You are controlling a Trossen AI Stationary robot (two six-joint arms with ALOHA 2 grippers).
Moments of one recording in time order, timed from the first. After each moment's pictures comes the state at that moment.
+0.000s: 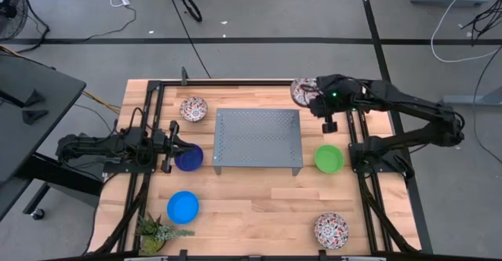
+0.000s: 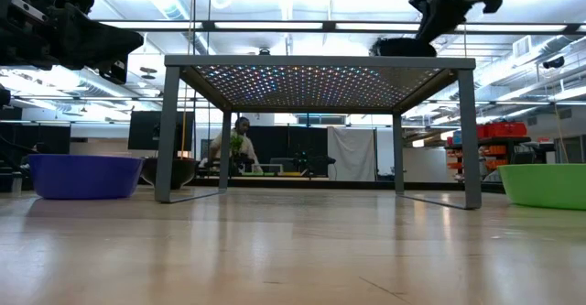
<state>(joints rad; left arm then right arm) -0.03 0.01 0.01 0.07 0.00 -0.03 -0.27 1.12 1.24 -1.03 0.15 -0.61</state>
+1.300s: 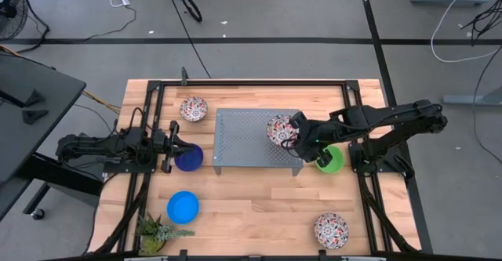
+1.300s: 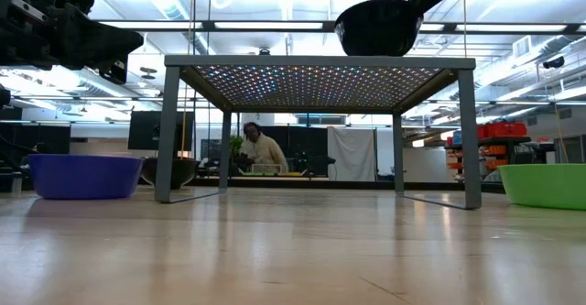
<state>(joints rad) -0.03 0.01 0.01 0.07 0.00 -0.03 0.18 1.34 1.37 -1.07 0.19 -0.65</state>
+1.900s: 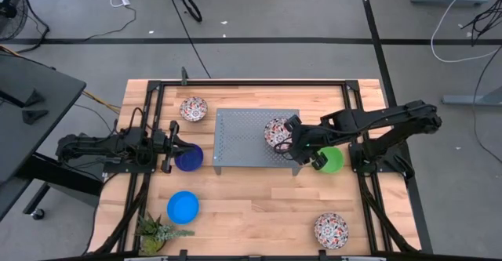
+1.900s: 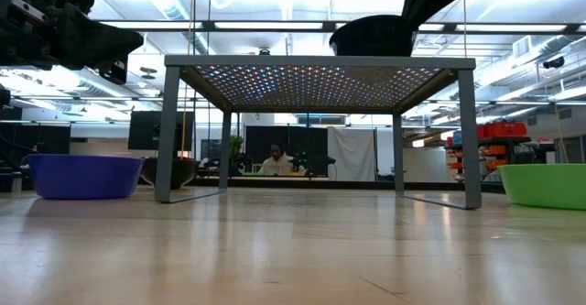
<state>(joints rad) -0.03 0.01 0.01 0.07 0.00 -0.03 0.18 1.40 1.37 -1.06 0.19 -0.62</state>
